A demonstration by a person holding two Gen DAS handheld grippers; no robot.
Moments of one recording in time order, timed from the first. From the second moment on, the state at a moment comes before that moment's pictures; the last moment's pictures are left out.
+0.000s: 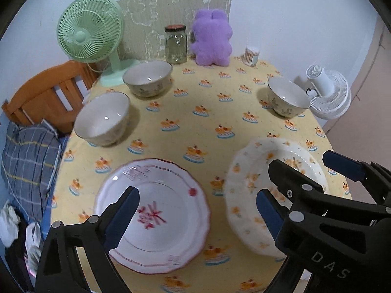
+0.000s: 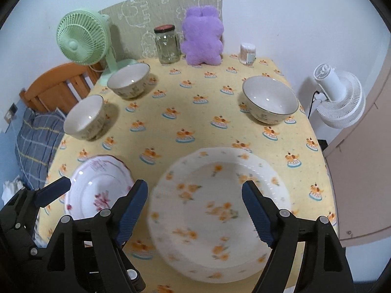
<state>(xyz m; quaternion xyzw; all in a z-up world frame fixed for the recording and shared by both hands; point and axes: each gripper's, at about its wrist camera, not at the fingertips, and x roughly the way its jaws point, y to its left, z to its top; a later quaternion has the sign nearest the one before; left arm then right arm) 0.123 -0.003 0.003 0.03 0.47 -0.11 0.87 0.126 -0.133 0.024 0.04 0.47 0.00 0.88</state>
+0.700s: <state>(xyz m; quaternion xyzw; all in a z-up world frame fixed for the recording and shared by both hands) 0.138 0.088 -0.034 0.04 0.47 -0.11 0.87 0.136 -0.035 -0.016 0.06 0.47 -0.01 0.88</state>
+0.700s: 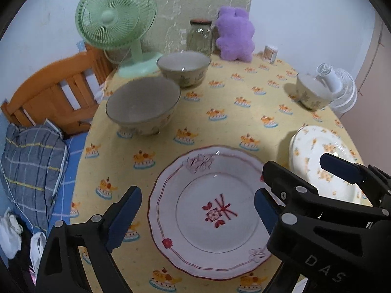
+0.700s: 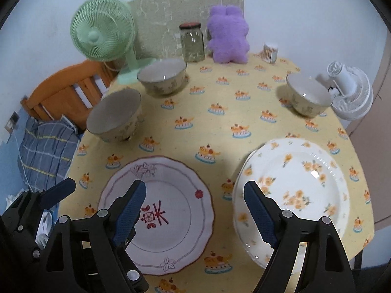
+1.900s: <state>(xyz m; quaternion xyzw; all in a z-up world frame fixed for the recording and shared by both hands) 0.168 0.104 -0.102 0.04 0.54 -0.07 0.84 0.180 -0.029 -0.099 0.06 0.57 -0.05 0.82</state>
